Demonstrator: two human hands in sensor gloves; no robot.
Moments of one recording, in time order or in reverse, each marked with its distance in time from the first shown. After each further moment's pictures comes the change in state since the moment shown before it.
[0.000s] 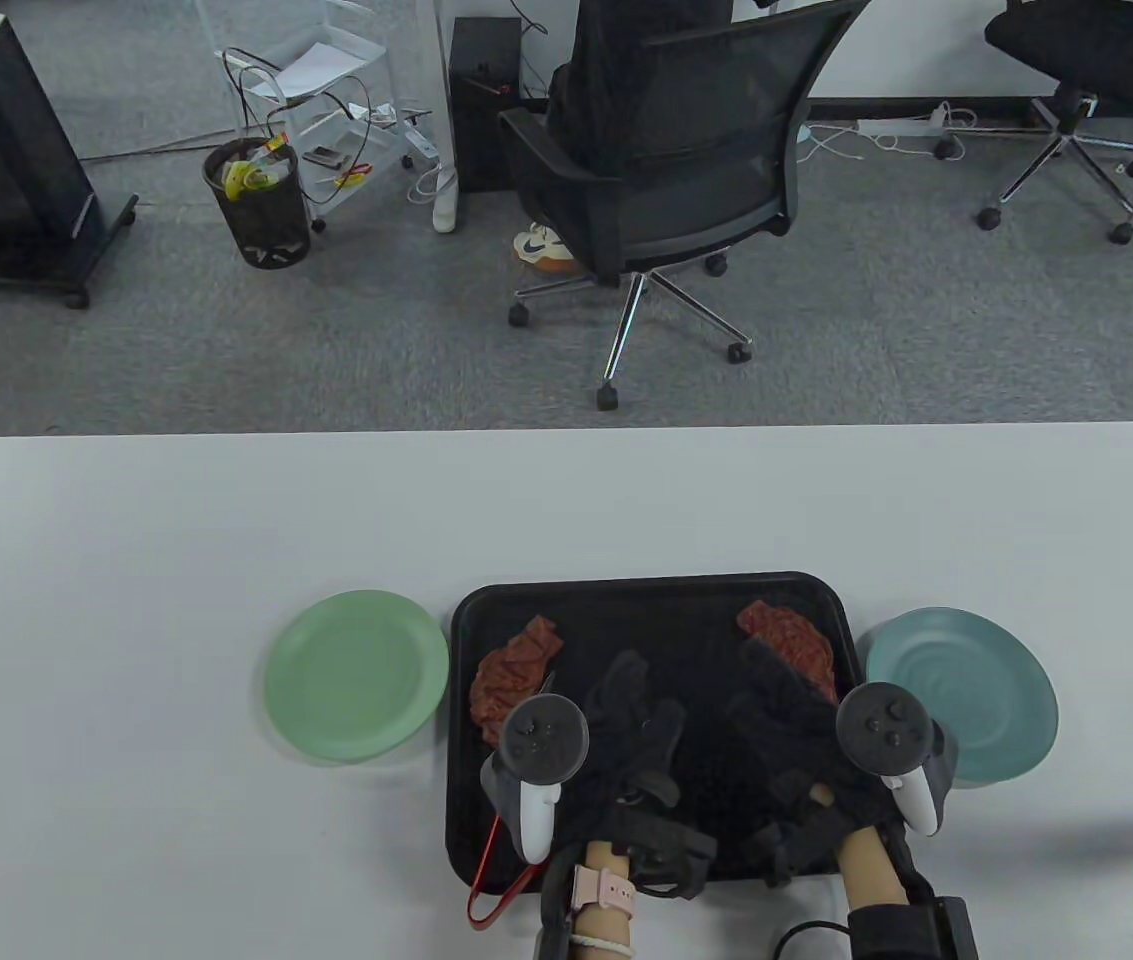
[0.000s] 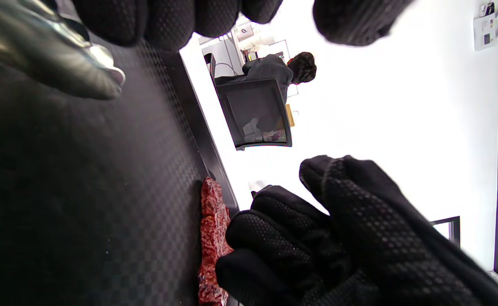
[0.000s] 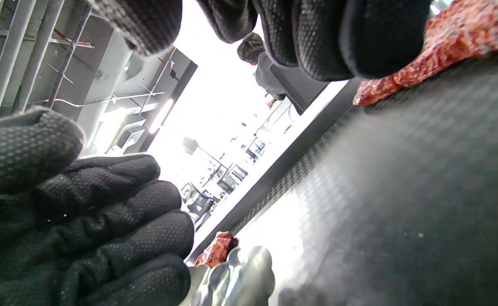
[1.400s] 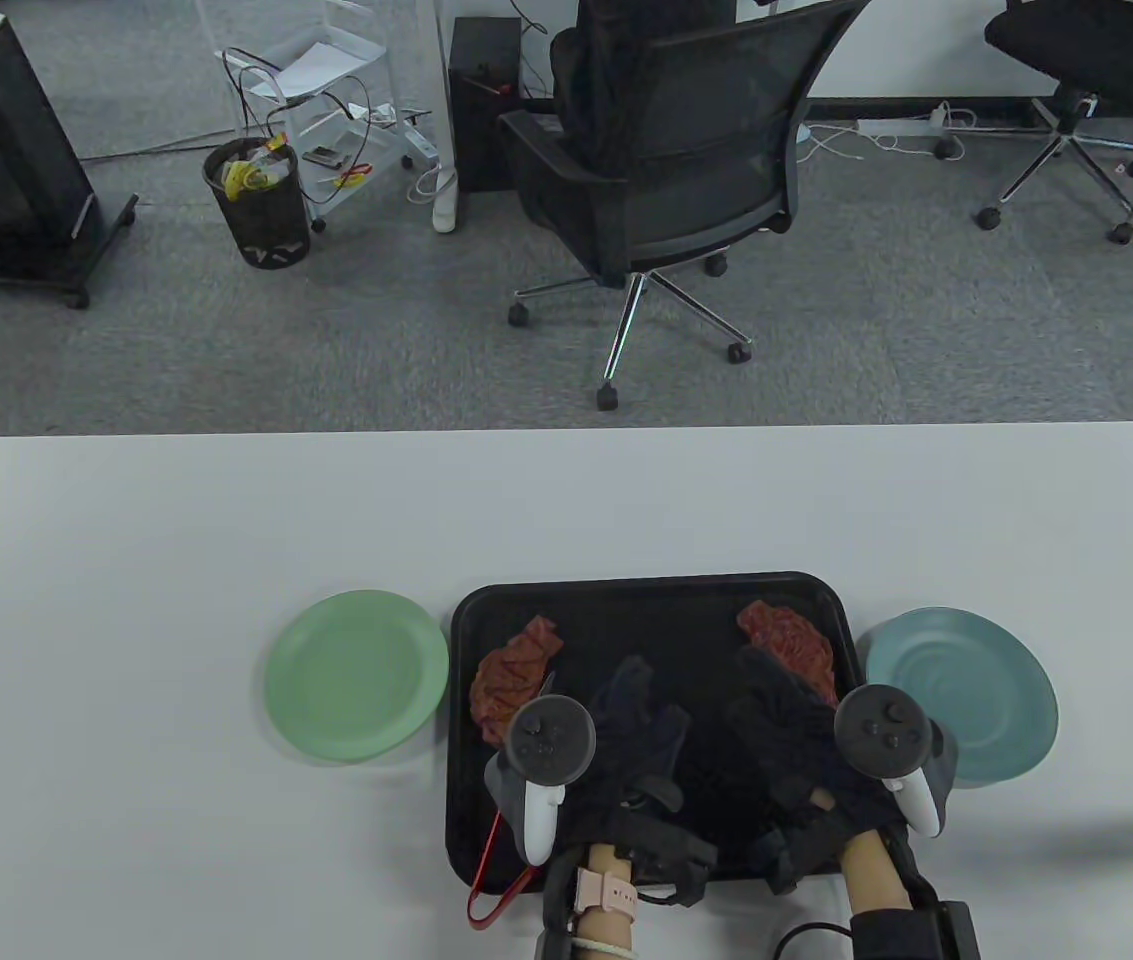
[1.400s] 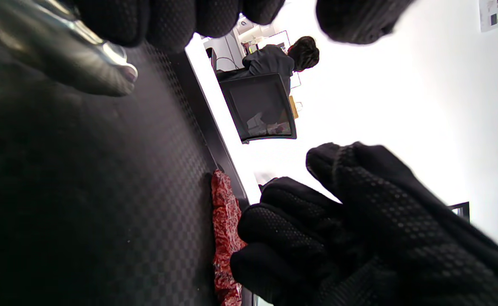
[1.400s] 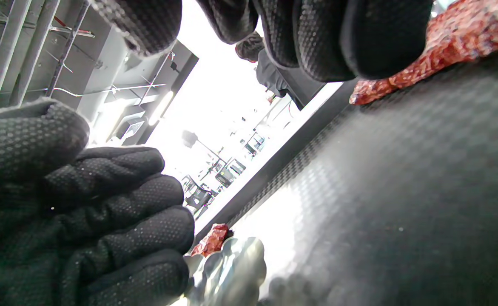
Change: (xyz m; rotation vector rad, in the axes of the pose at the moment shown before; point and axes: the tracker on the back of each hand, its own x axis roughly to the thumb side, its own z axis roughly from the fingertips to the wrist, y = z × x) left_hand 0.001 -0.003 0.002 -0.025 0.004 -0.044; right_hand 0.003 -0.002 0.004 0.023 -0.003 0.033
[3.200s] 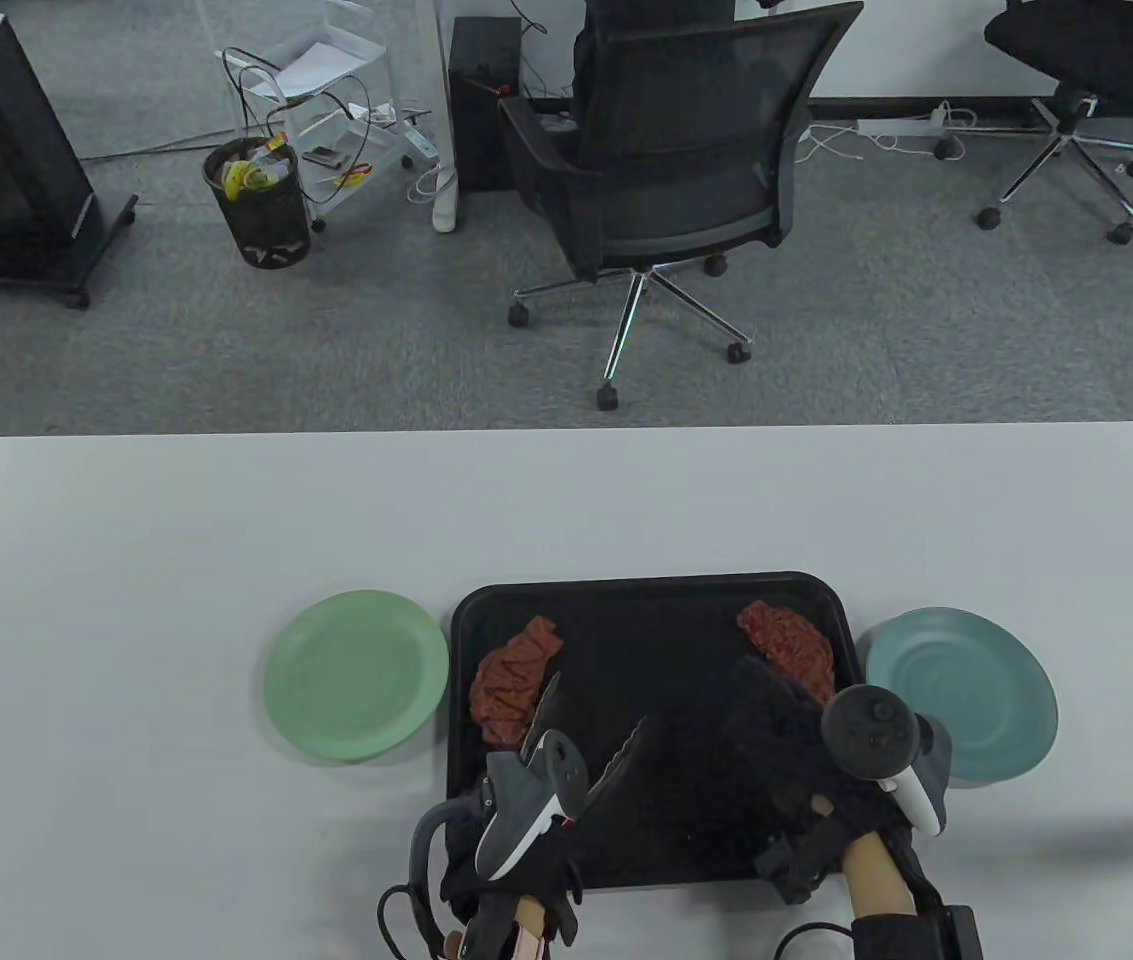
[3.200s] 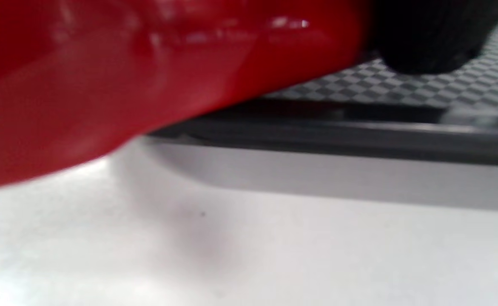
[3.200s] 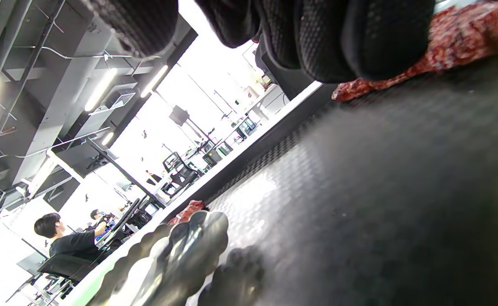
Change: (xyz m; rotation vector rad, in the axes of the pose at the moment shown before) left_hand -0.019 0.042 0.034 -0.158 0.350 -1.147; right_hand 0.000 0.001 0.002 0.061 0.010 0.118
